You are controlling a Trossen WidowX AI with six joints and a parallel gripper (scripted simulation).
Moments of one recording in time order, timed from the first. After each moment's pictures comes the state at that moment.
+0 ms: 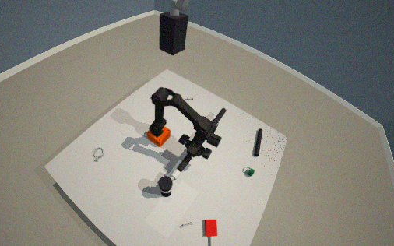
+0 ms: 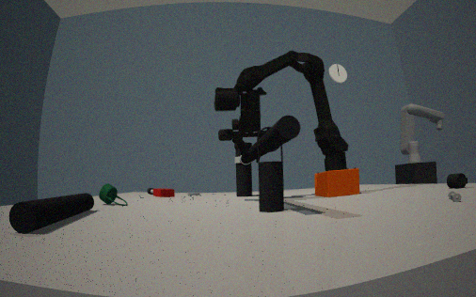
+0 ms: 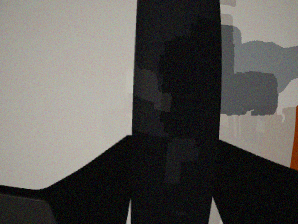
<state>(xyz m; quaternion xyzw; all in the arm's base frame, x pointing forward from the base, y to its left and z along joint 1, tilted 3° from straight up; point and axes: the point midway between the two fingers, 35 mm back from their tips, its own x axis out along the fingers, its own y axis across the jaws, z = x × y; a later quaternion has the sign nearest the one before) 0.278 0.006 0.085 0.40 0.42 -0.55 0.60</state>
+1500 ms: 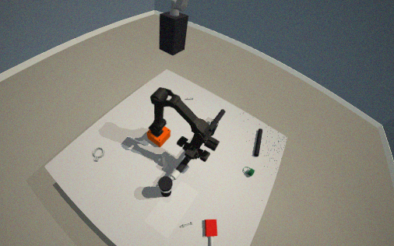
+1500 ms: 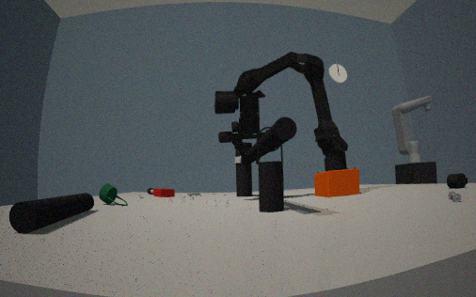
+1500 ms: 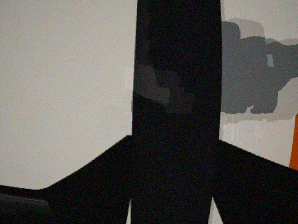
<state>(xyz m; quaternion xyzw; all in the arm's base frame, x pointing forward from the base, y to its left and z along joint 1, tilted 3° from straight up) 0.278 -0.011 0.083 0.40 0.43 -0.55 0.60</state>
